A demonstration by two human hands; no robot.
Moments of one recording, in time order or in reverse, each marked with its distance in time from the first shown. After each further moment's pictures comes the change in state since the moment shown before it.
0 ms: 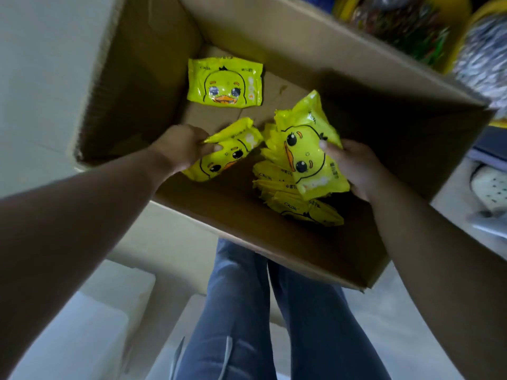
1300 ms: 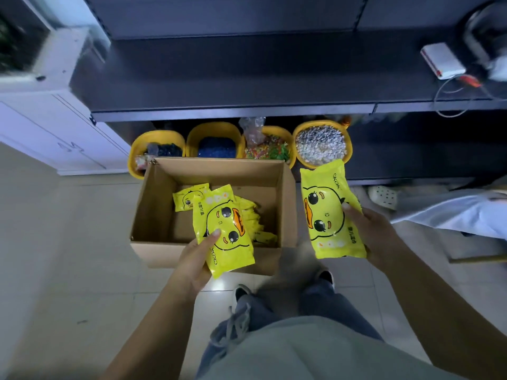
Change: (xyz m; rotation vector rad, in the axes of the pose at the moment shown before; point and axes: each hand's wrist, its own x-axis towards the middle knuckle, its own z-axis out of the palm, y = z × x) left_hand -0.306 0.116 0.043 -1.370 -0.103 0.085; right_hand -0.385 0.053 -0.100 0.562 0.403 -0.252
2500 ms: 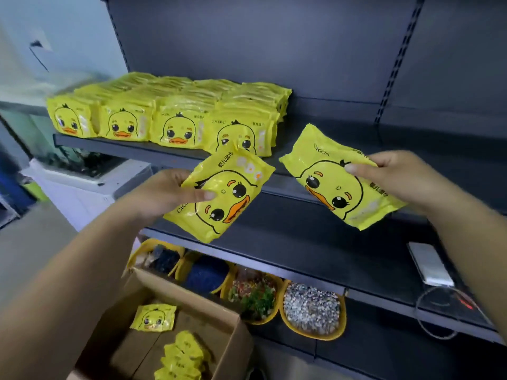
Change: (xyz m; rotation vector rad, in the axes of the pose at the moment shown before) left_hand -0.051 0.259 0.293 0.792 0.017 0.823; right_hand 0.101 -0.395 -0.141 -0.599 -0.236 -0.773
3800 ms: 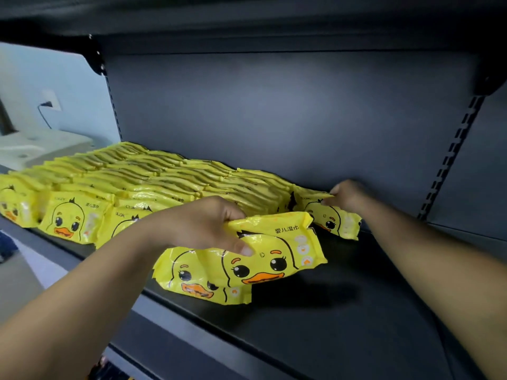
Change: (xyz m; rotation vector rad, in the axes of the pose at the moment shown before) left_hand 0.228 0.103 -0.009 0.511 -0.131 0.141; right_hand 0.400 -0.011 -0.026 -0.783 0.030 -0.120
